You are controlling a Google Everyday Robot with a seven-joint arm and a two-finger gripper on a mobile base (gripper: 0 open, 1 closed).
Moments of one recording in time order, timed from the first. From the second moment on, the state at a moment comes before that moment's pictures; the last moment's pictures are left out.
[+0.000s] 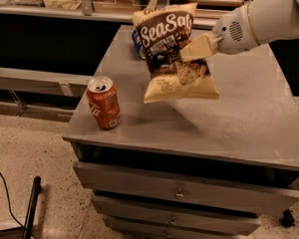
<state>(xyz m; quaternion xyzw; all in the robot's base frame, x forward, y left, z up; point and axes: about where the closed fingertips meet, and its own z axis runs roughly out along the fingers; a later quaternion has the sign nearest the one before) 0.581 -0.102 0.958 -0.33 0.83 0.30 0.34</state>
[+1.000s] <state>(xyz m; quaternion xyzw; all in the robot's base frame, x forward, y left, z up) 0.531 -0.086 0.931 -0.38 0.81 0.35 0.26</state>
